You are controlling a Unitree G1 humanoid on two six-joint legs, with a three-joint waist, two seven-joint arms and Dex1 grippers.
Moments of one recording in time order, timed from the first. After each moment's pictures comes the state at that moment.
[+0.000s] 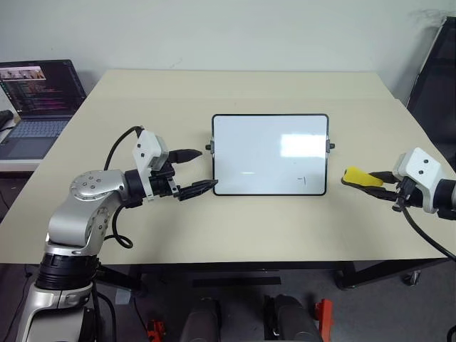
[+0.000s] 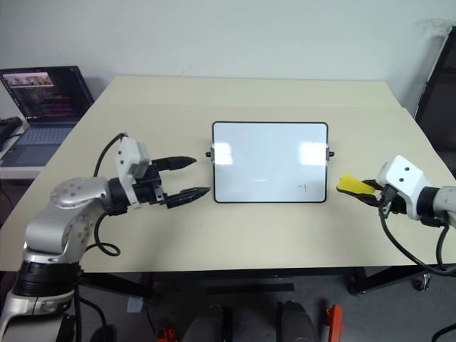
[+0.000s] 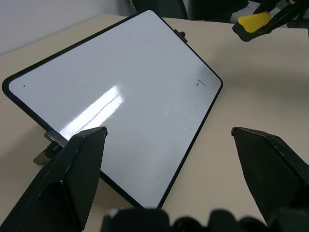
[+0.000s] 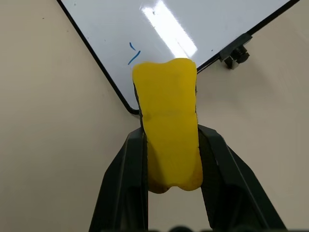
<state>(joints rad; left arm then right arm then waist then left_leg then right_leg) -0.42 0.71 0.07 -0.15 -0.48 0.45 -1.00 -0.18 -1.05 -0.21 -0.16 0.27 0.38 1.01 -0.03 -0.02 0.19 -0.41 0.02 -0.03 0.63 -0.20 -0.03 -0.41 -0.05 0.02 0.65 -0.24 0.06</state>
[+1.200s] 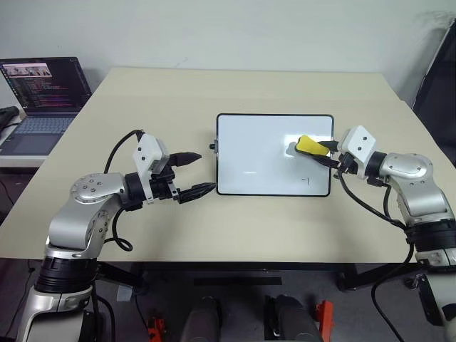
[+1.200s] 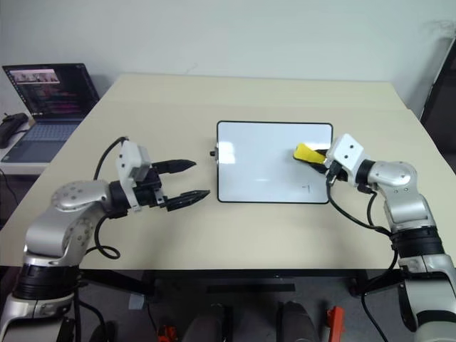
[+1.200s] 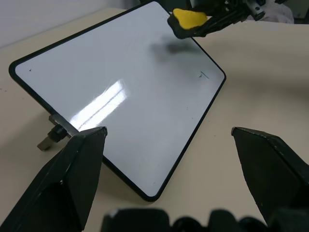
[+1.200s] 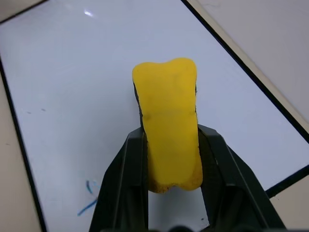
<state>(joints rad) -0.40 0.71 0.08 -0.16 -0.47 0.45 -0.99 -0.70 -0.67 0.08 0.44 0.05 -0.12 0.91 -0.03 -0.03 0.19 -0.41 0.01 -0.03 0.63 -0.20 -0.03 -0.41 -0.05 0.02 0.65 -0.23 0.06</state>
